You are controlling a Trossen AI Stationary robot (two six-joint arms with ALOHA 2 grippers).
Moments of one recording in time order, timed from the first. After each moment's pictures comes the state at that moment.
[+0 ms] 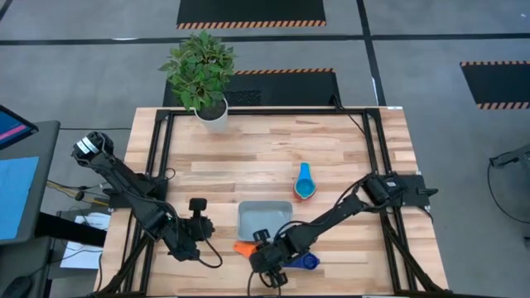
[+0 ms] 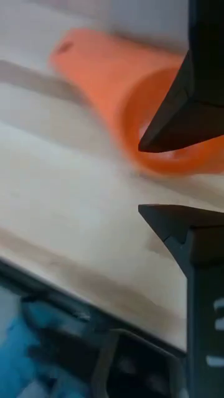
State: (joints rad) left arm -0.77 1.37 0.92 -0.69 -0.47 -0.58; right arm 0.50 2.26 1.72 -0.43 0.02 0.12
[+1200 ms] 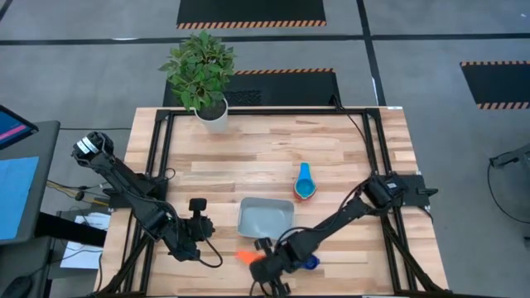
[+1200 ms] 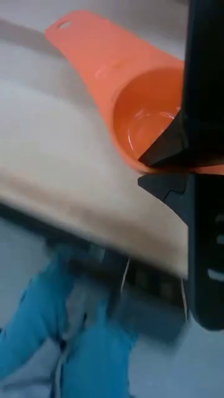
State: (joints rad) left arm -0.77 1.37 0.92 -0.68 -0.47 -0.60; right arm 0.54 2.26 1.87 -0.57 -0.04 0.21
